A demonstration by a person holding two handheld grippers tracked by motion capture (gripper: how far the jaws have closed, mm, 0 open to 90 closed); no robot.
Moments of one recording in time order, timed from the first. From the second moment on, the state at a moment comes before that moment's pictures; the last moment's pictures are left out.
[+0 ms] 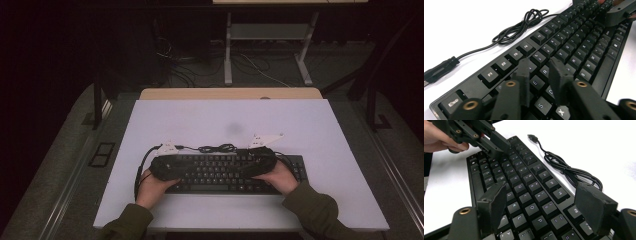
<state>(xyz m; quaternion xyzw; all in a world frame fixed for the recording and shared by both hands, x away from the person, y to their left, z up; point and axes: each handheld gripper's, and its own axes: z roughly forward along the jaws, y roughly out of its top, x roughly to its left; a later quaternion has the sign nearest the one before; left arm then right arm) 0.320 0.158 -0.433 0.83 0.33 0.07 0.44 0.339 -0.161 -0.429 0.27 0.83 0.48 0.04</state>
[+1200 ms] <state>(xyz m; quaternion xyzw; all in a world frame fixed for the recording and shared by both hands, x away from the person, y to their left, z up) 0.318 0.153 -0.434 0.83 0.33 0.09 0.44 0.337 -0.139 -0.425 0.25 0.84 0.49 0.00</state>
